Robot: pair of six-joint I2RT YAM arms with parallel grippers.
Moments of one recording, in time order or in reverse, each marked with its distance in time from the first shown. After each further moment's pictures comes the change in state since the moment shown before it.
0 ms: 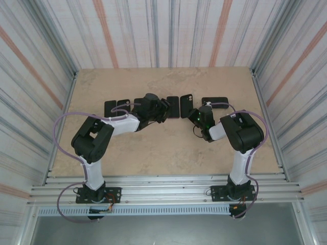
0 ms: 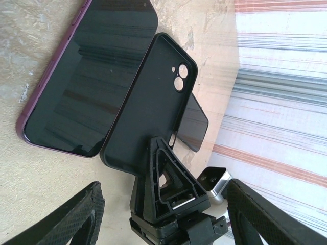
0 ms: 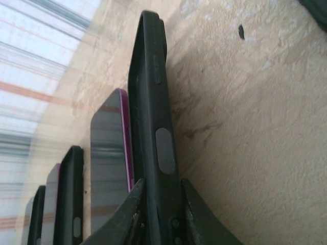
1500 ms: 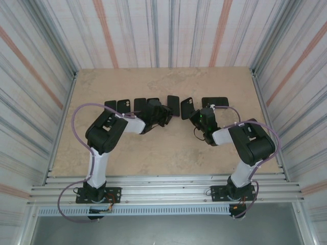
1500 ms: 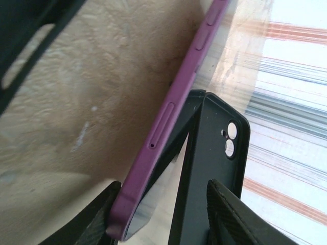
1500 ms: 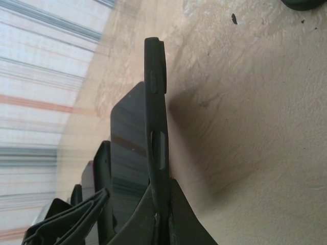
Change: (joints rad) left arm -0.005 0.200 0.006 0.175 -0.023 -0.143; right arm 0.039 -0.196 -0.090 -0.100 0.055 0.165
